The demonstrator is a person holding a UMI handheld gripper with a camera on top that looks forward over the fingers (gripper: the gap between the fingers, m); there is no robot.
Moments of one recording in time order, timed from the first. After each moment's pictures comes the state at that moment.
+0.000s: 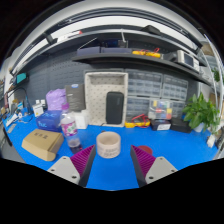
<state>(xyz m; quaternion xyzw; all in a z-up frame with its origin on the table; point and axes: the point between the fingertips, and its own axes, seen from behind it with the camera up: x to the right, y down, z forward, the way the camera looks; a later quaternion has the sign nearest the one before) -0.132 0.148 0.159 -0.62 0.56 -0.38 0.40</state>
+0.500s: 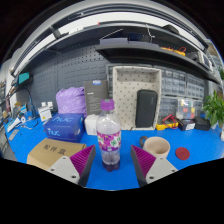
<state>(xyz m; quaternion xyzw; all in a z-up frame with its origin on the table) -0.056 0.320 0.124 -0.61 0.55 -0.37 0.43</state>
